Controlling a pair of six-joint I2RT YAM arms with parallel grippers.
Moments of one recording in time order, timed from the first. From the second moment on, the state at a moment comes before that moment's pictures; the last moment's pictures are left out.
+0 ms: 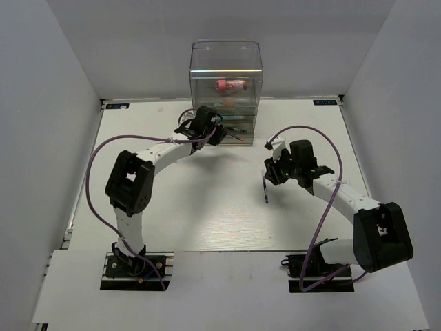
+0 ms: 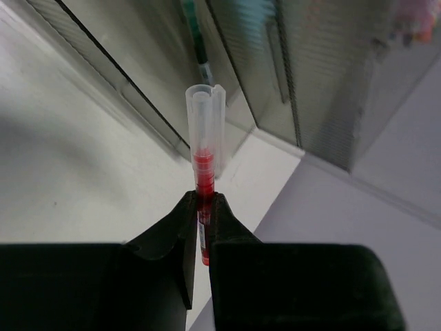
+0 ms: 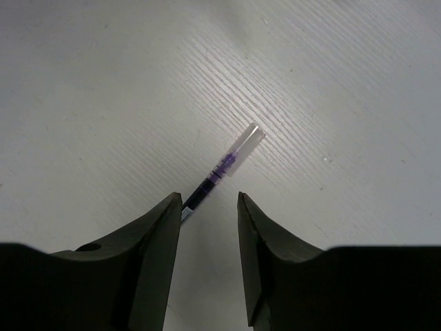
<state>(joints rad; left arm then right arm) -0.56 1.90 1.44 -0.21 -0.15 -1.54 0.34 1.32 0.72 -0.14 -0.36 -0.29</state>
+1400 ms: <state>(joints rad) -0.55 1.88 1.30 -0.11 -0.24 -1.67 0.39 1.56 0.78 -0.22 -0.28 -0.20</state>
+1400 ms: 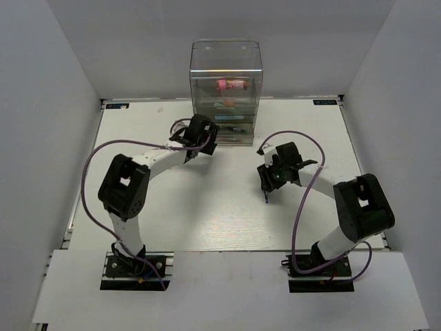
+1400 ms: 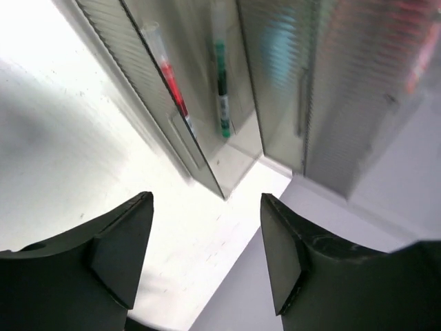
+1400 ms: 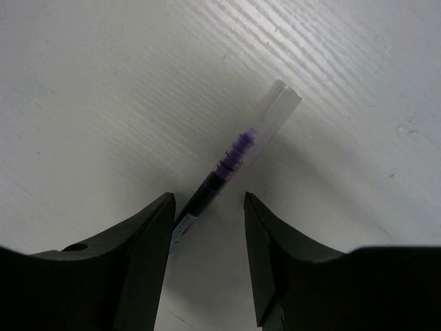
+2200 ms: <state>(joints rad) -0.54 1.22 0.54 0.12 -0.13 -1.21 0.42 1.69 1.18 -0.42 -0.43 -0.59</state>
